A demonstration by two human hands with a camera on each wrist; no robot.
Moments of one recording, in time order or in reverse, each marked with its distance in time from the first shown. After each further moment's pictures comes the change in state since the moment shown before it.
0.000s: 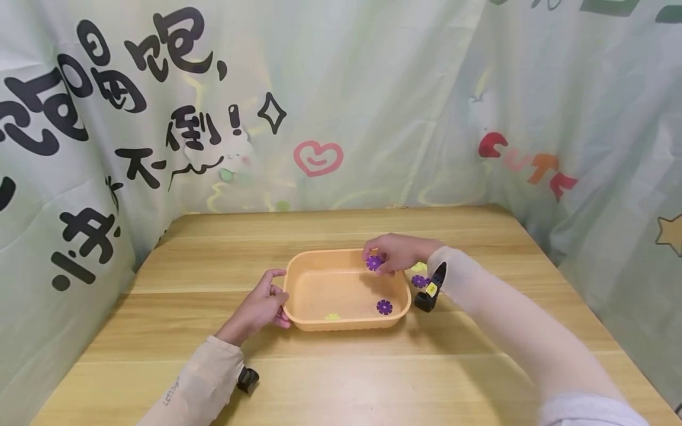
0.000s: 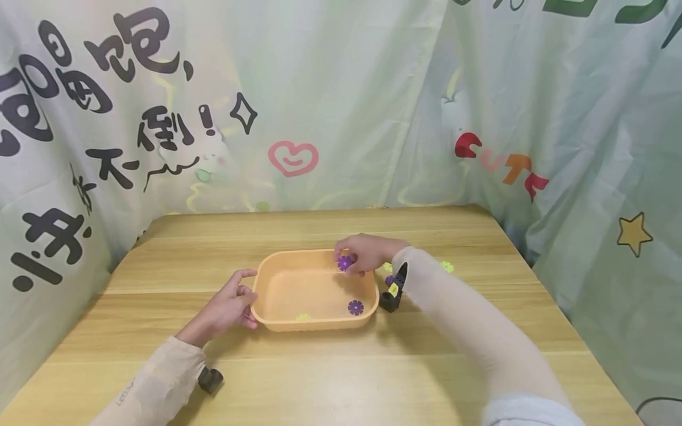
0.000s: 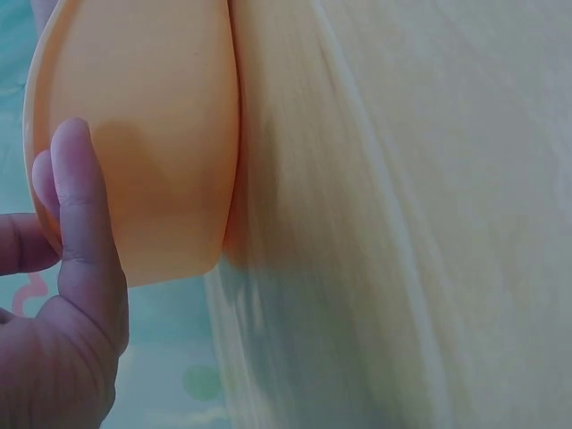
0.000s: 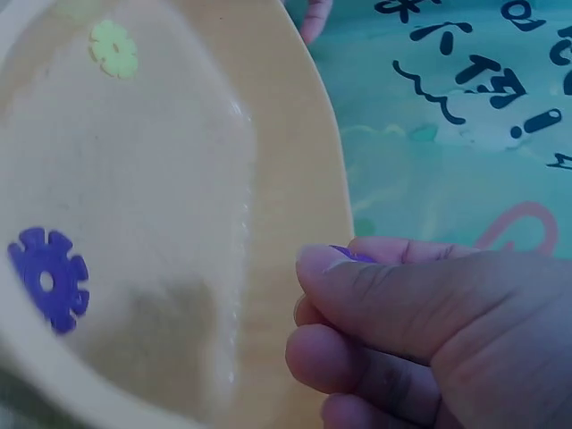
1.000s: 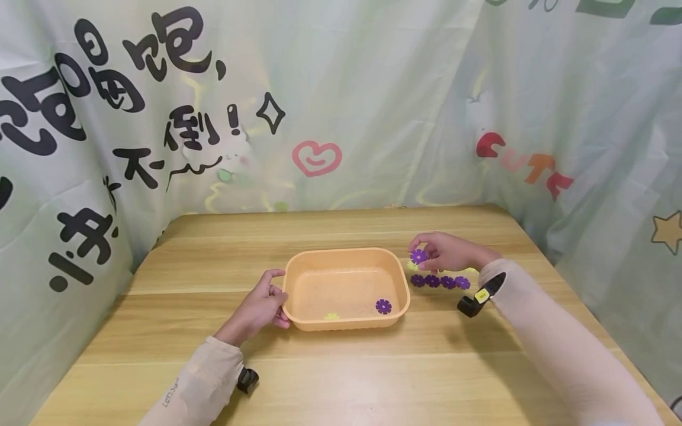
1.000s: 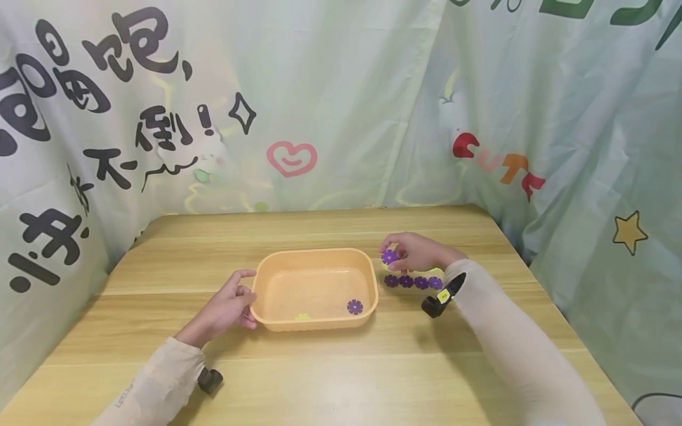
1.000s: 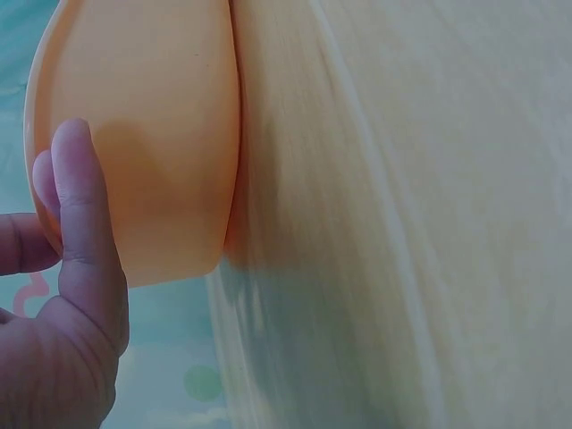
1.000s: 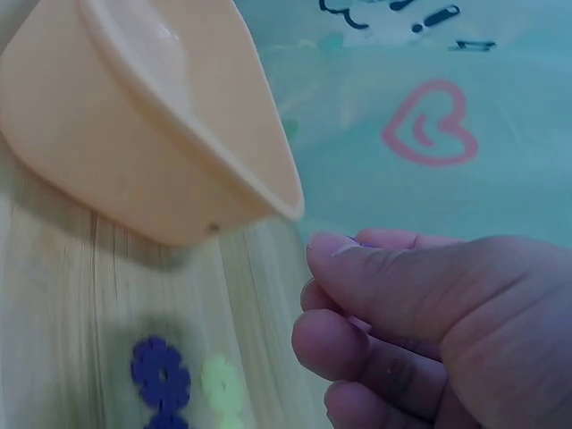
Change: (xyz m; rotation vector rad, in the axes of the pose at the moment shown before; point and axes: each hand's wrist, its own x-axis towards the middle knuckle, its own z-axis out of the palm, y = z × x) left_hand 0.000 -0.001 0.000 -0.015 0.000 -0.004; right_hand -0.082 0.052 0.000 0.211 0.221 0.083
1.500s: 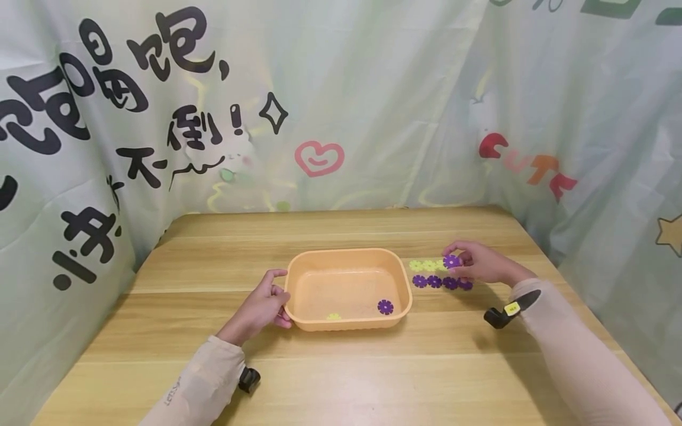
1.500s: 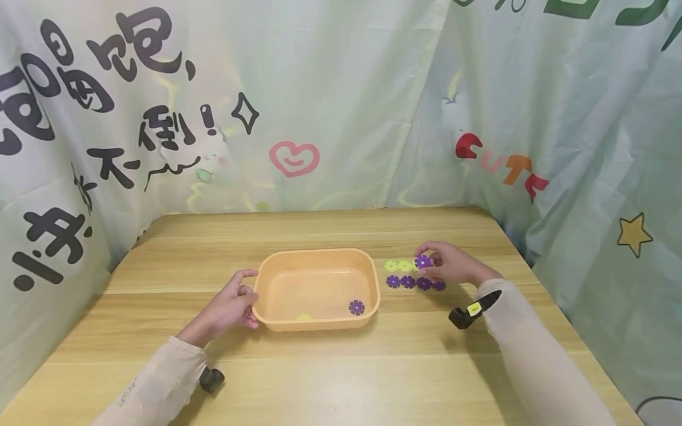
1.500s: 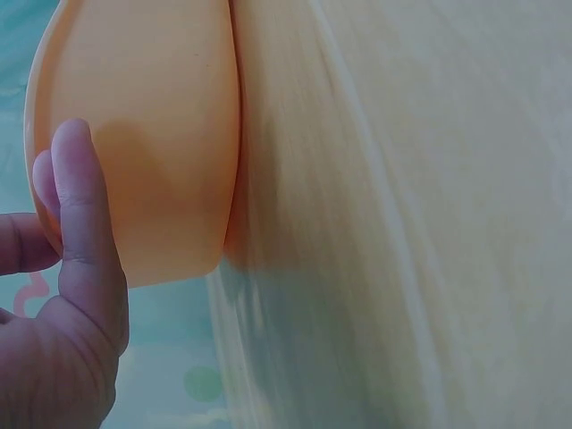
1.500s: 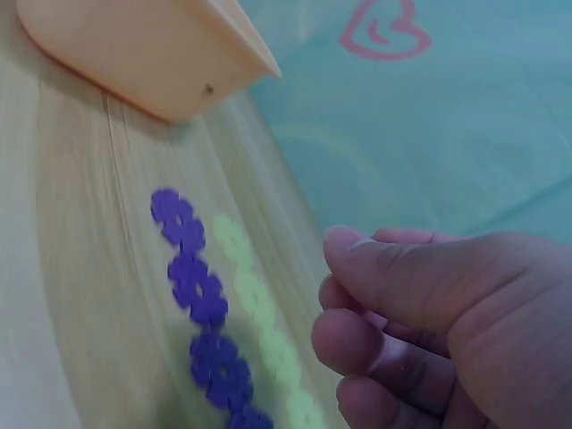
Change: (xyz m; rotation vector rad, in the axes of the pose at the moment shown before) left_hand 0.001 -0.001 0.001 -0.001 0.006 0.019; right_hand -0.045 0.053 0.000 0.016 0.205 0.067
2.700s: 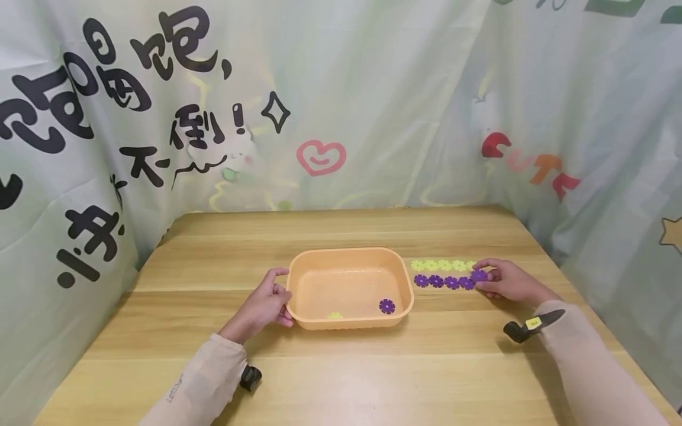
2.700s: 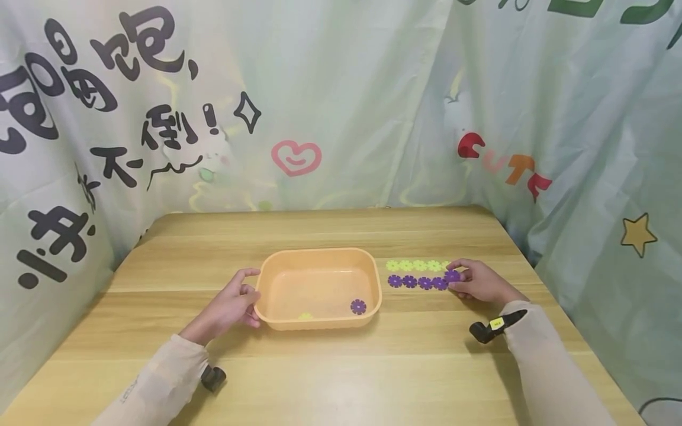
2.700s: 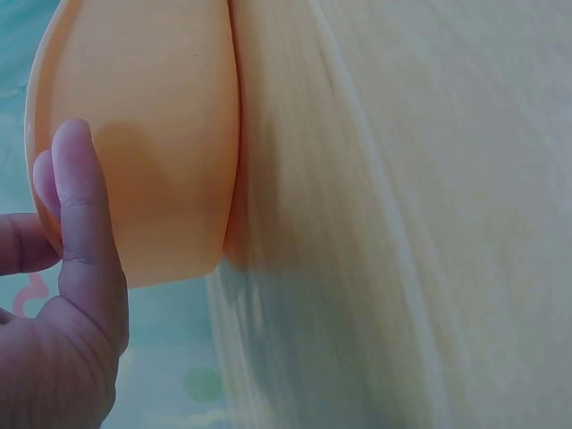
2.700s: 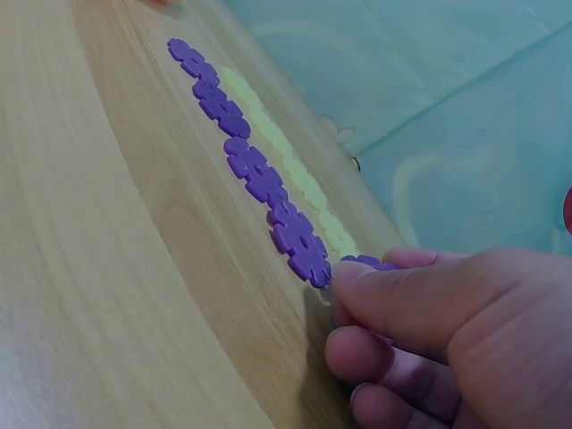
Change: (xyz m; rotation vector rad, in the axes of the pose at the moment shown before) left_hand -0.001 0.001 -0.001 0.011 -0.006 -0.001; right_hand -0.040 0.060 0.008 0.074 0.123 0.188
